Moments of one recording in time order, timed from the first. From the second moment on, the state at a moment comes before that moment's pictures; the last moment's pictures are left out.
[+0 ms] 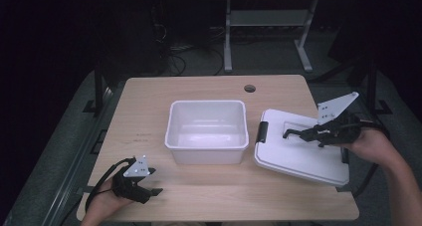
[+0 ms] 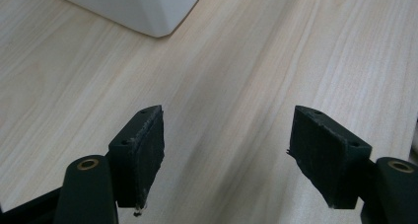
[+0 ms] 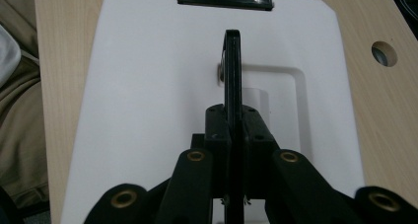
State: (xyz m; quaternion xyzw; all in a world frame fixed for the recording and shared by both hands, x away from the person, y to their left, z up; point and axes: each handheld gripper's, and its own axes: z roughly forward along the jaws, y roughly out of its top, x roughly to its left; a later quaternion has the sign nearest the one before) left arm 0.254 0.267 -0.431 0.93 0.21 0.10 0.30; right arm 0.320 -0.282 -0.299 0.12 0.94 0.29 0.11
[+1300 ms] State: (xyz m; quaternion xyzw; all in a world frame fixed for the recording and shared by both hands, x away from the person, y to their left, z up) left arm 0.253 0.275 -0.428 0.92 0.21 0.10 0.31; right arm 0.332 -0.238 -0.256 0.09 0.94 0.30 0.13
